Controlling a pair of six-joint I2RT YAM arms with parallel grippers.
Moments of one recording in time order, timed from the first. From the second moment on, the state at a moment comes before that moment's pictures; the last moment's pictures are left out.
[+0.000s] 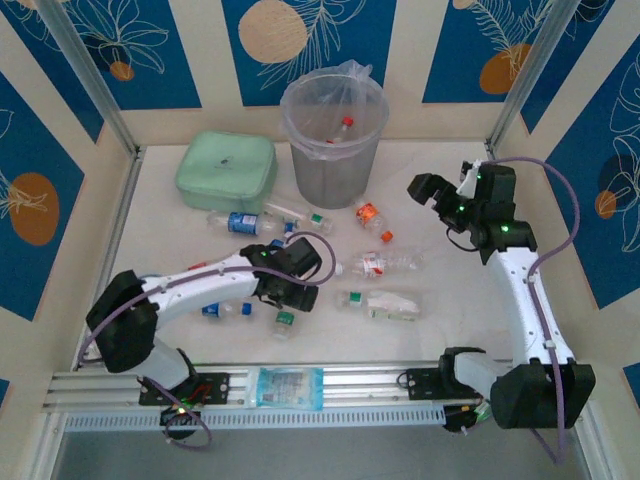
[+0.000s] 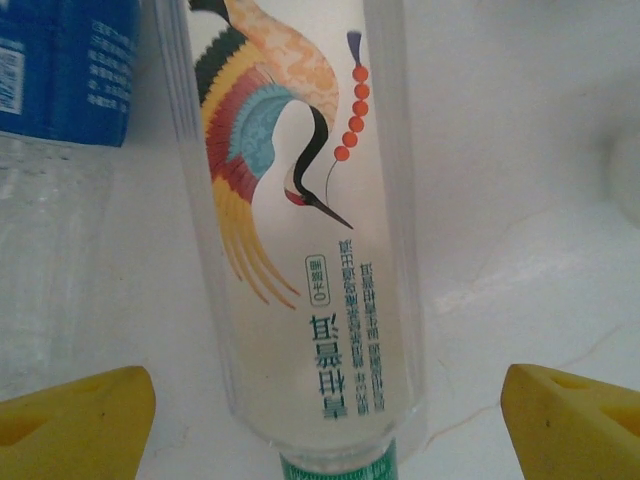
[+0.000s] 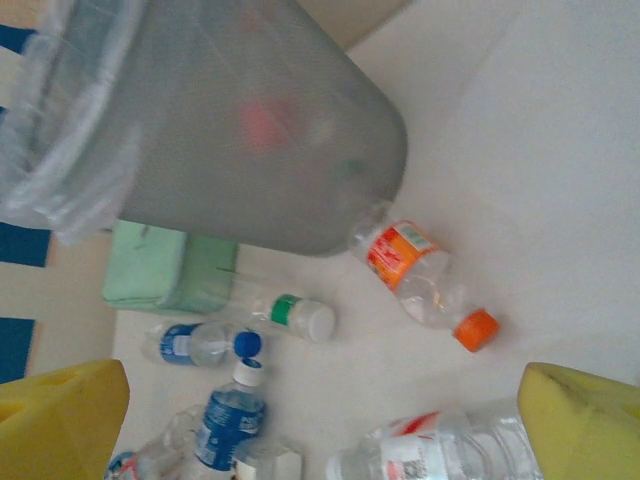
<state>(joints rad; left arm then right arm) -0.96 1.54 1.06 -0.84 -0.15 -0.57 -0.02 1.10 1.08 -0.57 -0.43 0.62</state>
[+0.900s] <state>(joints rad) -0.99 1.42 0.96 -0.73 -0.22 -0.60 -0.03 0.89 0.80 -0.32 -0.41 0.87</state>
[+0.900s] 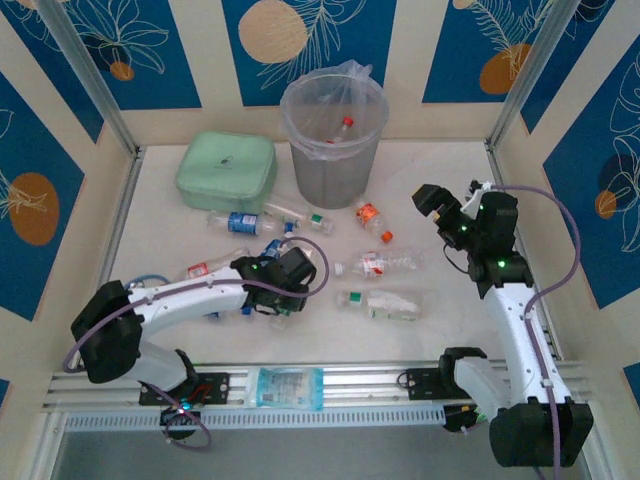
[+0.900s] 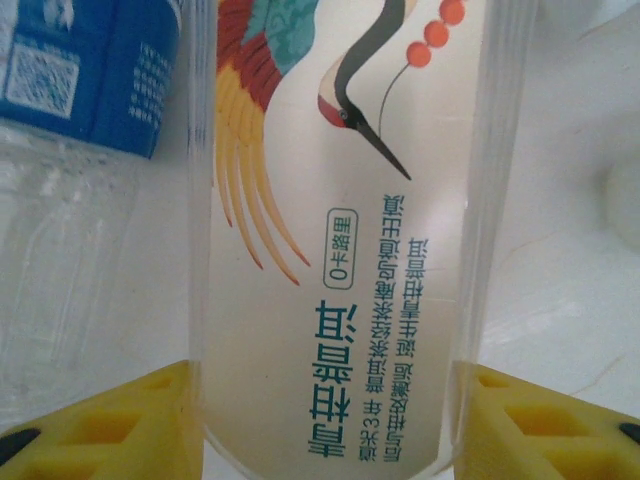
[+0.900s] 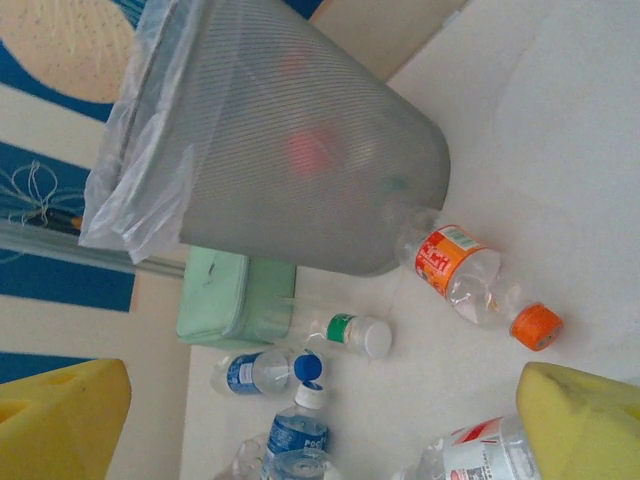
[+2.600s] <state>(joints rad) -0.52 2.28 2.59 -0.60 0.00 -0.07 -0.05 0.92 0.87 -0.74 -0.50 0.55</state>
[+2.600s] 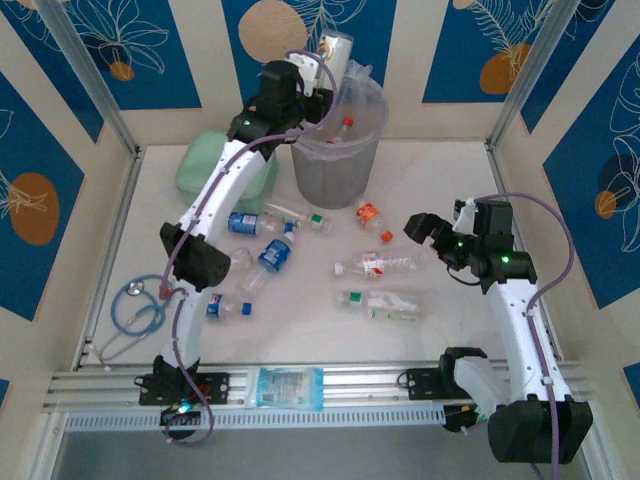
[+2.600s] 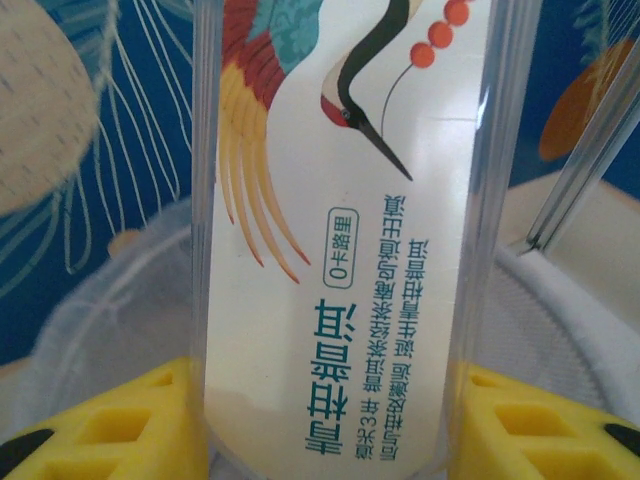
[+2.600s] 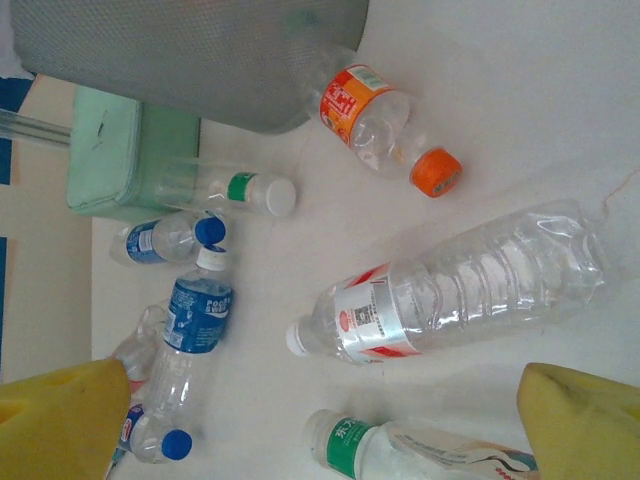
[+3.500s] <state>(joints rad) -0.52 2.34 2.52 -0.62 0.06 -0.07 -0.05 0.88 0.81 -0.90 -0.46 0.53</state>
